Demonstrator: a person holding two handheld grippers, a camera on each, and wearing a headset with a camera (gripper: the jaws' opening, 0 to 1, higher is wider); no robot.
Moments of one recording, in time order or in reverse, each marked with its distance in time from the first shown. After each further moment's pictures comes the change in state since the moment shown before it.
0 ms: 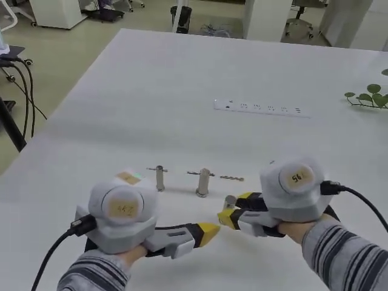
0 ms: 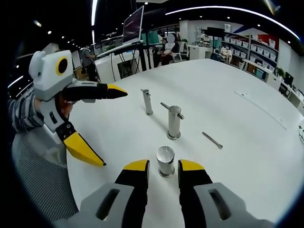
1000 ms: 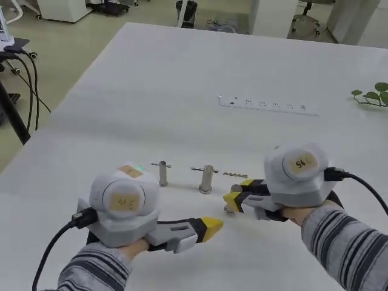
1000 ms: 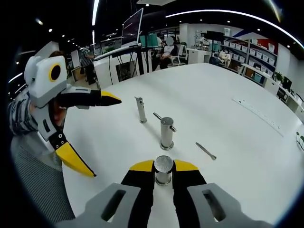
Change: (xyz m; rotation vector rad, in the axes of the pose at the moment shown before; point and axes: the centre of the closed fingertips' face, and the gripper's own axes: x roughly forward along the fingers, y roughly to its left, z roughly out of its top) left arm 0.000 -0.001 0.003 -0.006 -0.007 -0.014; right arm 0.008 -0.012 0.019 -0.017 -0.024 -0.029
